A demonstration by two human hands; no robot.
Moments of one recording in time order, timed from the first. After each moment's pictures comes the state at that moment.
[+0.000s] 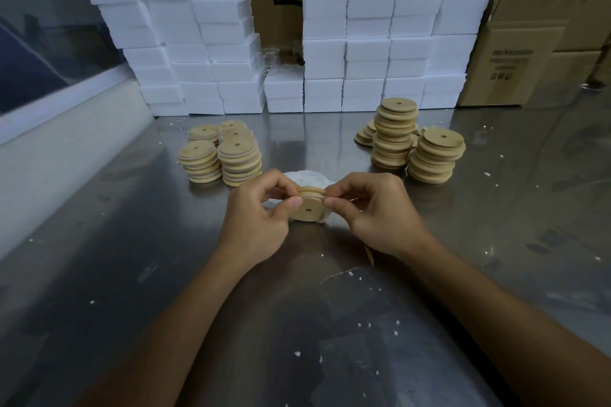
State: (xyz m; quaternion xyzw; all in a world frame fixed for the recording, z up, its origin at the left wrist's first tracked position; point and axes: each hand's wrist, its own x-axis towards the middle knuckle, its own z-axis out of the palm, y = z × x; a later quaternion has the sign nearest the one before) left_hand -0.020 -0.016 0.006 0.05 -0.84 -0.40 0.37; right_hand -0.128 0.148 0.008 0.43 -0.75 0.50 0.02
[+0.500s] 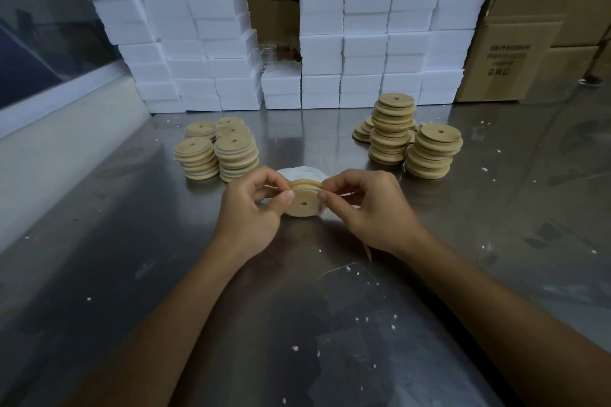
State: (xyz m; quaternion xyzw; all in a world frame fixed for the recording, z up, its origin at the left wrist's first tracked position) left_hand -0.021 -0.019 0.003 0.09 -0.80 -0.47 0.35; right_hand -0.125 0.148 0.009 0.44 -0.75 0.50 0.02
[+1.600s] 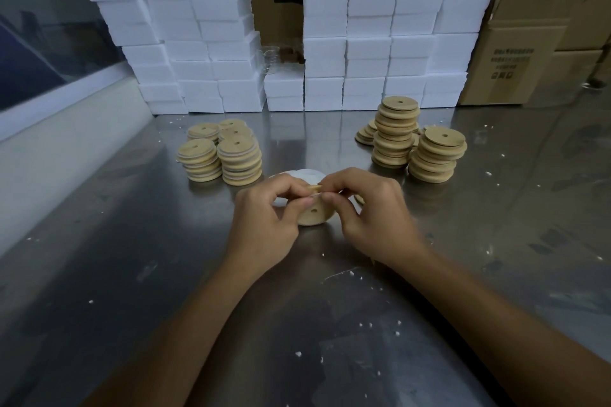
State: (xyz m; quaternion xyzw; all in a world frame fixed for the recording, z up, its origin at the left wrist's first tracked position) left_hand -0.022 -0.004 0.003 0.02 -0.83 -0.37 0.41; right_hand -0.116 0.145 0.010 0.50 -0.72 0.46 0.15
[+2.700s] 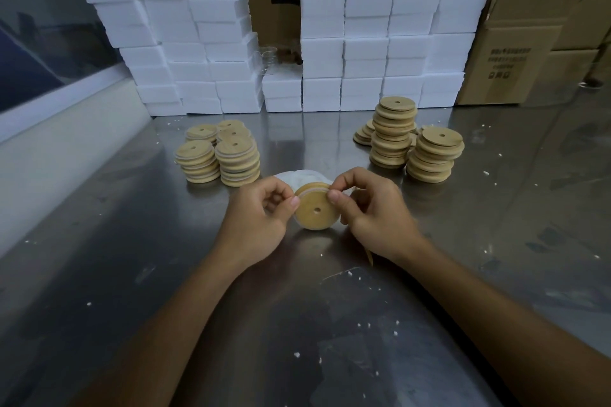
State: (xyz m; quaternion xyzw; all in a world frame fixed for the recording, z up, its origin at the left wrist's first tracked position) left_hand -0.019 -0.015 0.008 0.12 -0.84 -0.44 0.30; right_hand -0.124 0.147 0.002 0.40 -0.72 0.57 -0.01
